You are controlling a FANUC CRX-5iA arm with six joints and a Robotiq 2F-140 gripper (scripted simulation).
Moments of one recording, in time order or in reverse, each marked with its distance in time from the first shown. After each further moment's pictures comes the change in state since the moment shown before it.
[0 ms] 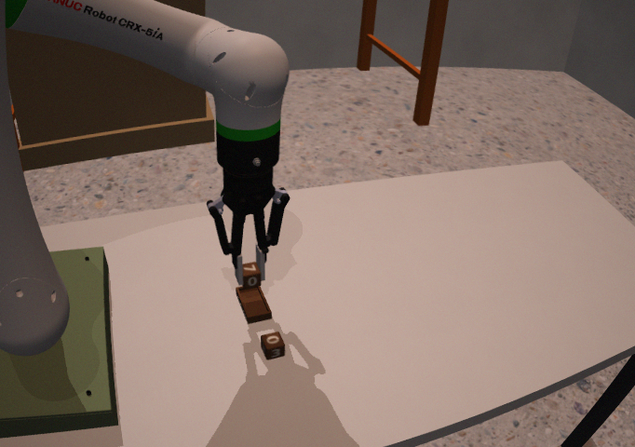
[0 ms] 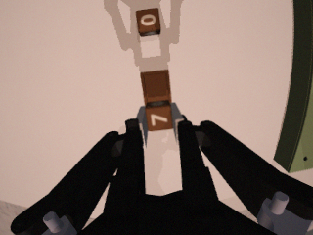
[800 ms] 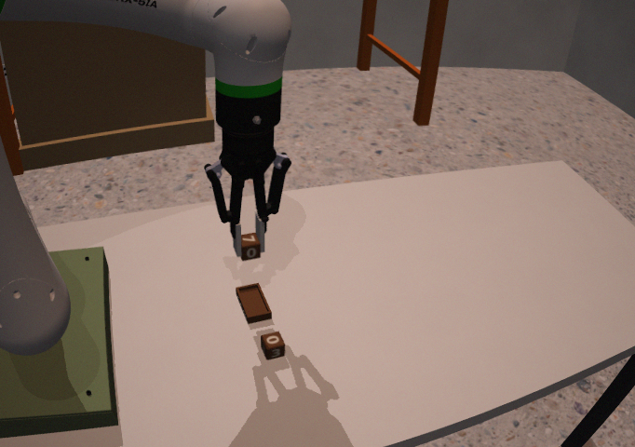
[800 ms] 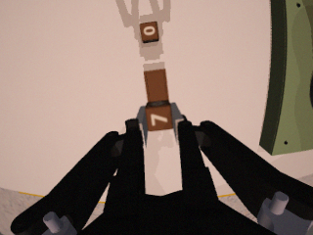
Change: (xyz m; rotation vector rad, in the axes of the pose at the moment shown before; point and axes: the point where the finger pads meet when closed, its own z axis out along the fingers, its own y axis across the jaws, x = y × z) arm -0.001 0.000 -0.064 -0.001 0.000 0.011
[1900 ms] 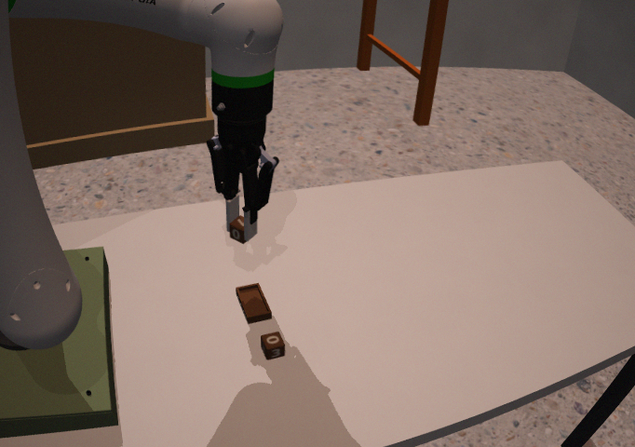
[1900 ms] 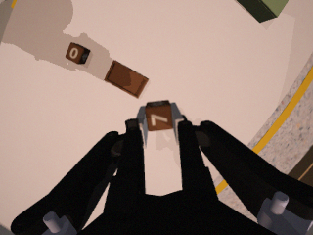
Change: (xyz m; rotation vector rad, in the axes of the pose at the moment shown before) arm -0.054 -0.002 0.006 -0.013 -0.012 0.916
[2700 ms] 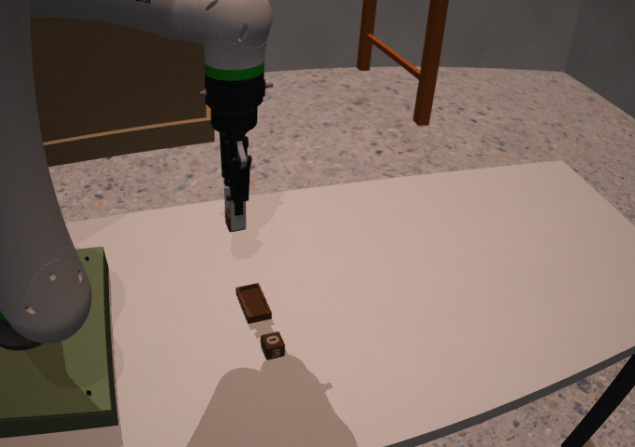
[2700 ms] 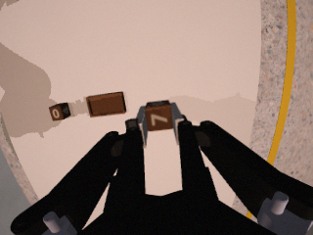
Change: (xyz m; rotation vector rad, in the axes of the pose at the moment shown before) arm -0.021 0.031 0.004 0.012 0.000 0.639
